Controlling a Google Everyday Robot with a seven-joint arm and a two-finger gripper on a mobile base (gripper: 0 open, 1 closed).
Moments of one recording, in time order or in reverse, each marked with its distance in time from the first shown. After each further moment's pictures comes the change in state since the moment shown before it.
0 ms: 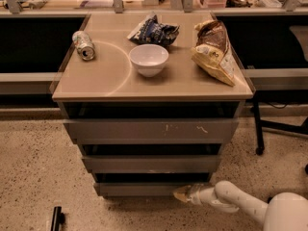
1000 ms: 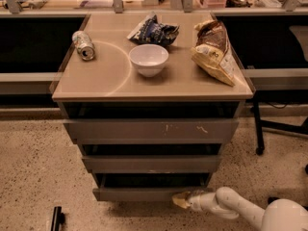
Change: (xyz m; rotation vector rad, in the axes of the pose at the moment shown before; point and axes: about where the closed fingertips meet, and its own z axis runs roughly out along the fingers) arm 0.027 0.011 0.008 -0.067 -0.035 0.090
